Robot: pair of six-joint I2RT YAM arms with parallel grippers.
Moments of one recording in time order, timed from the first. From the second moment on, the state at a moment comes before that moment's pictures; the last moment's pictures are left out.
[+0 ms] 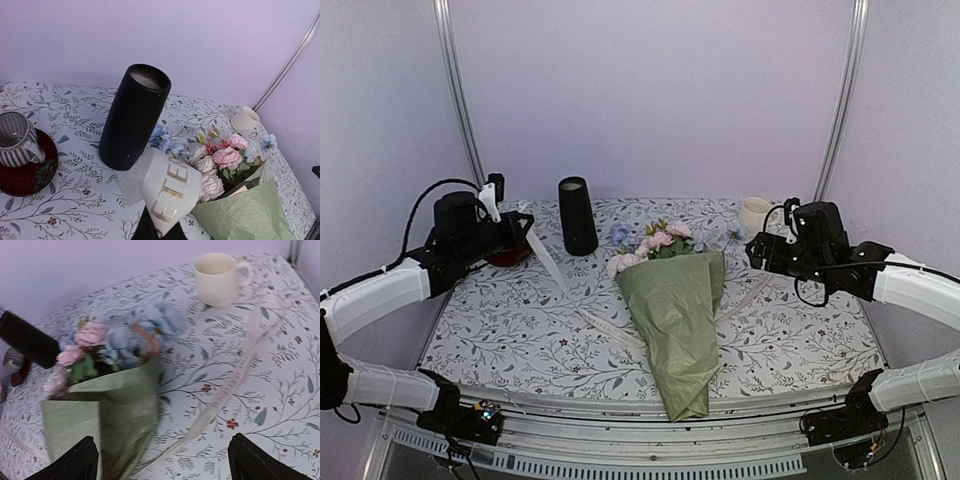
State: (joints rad) left arm -0.35 1.15 0.74 0.14 0.08 -0.37; right arm 0.64 1.13 0.83 -0.29 0.29 0.59
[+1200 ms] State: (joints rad) left arm -0.16 0.98 0.60 0.10 0.11 -0.38; right arm 0.16 2.15 1.58 -0.66 0.26 0.64
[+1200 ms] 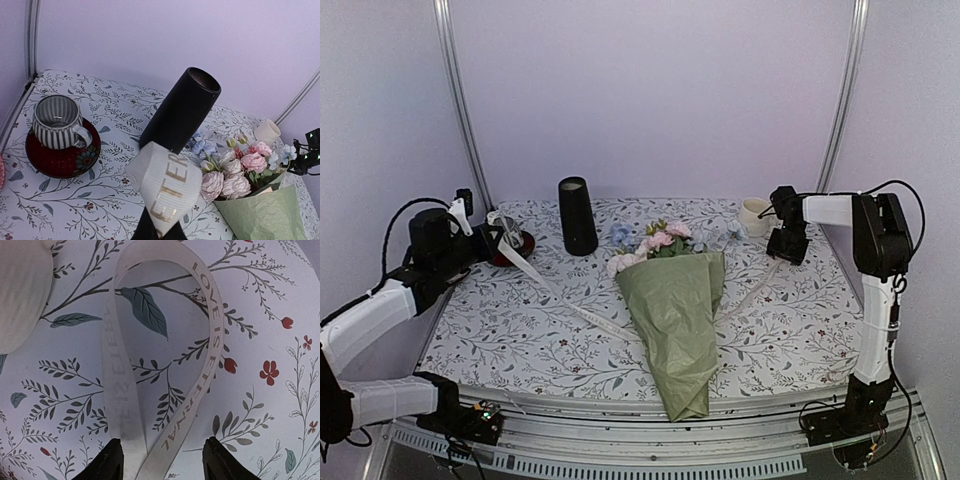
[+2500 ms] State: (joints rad) left arm 0.03 0.99 0.53 0.04 -0.11 -0.58; right arm 0.13 2.16 1.60 -0.68 0.27 0.66
